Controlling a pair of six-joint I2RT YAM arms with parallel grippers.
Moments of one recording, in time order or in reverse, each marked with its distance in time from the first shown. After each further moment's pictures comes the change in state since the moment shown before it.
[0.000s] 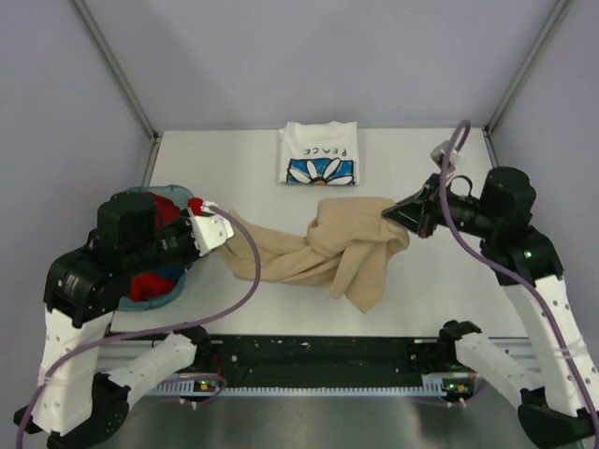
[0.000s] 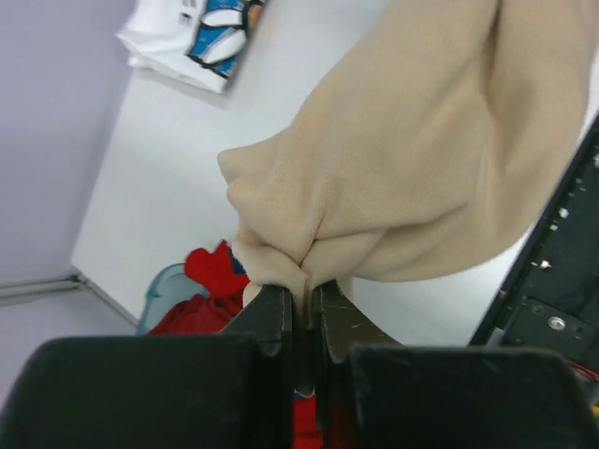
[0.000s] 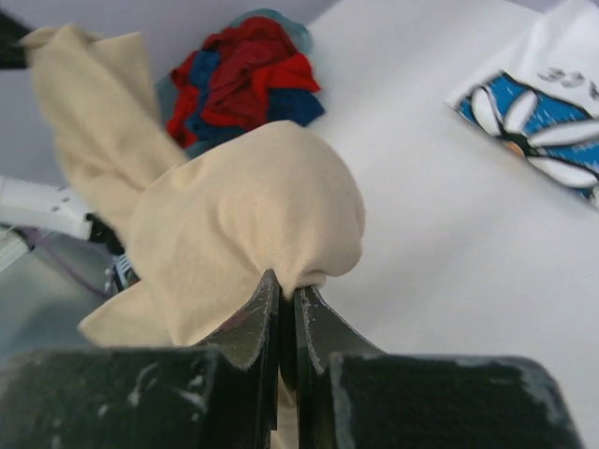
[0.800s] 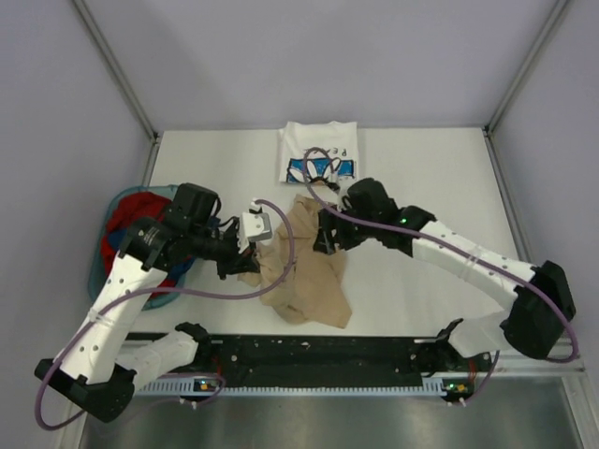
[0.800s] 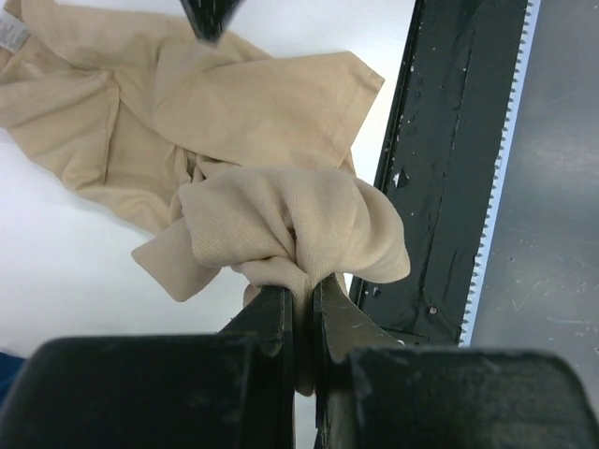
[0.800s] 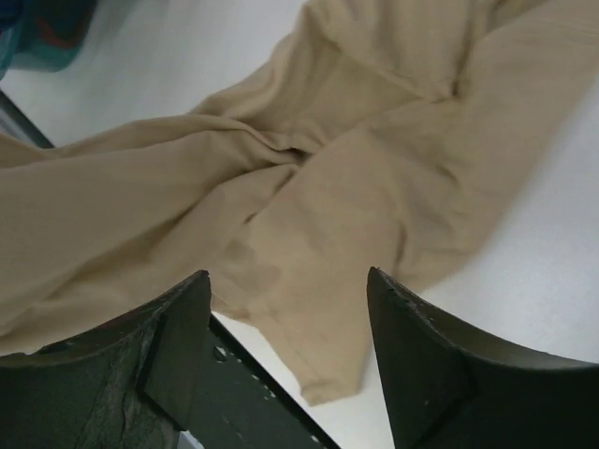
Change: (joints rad) left arm -0.014 0.136 -0.331 0.096 0.432 -0.103; right arm 0.420 0.504 -0.101 0.082 0.580 0.188
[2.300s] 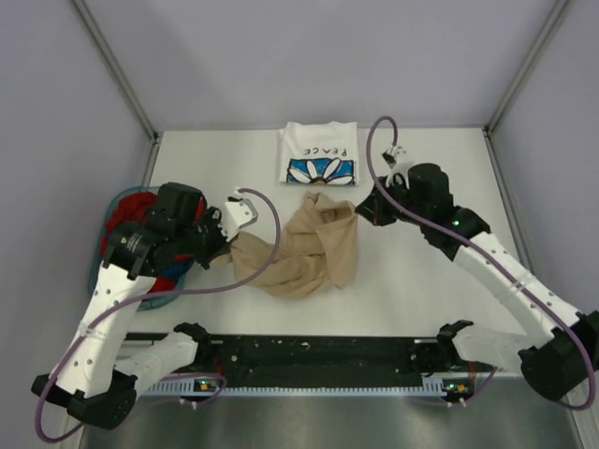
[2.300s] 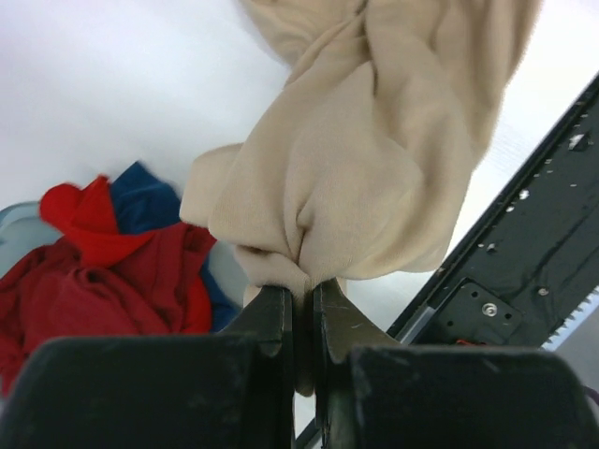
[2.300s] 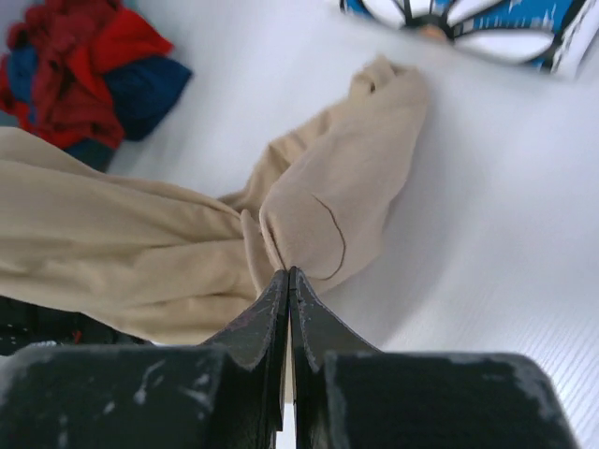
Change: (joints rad) left arm 0.059 -0.048 0.028 -0.026 -0.414 -0.067; right arm -0.206 -0.166 -0.089 0.125 -0.053 0.005
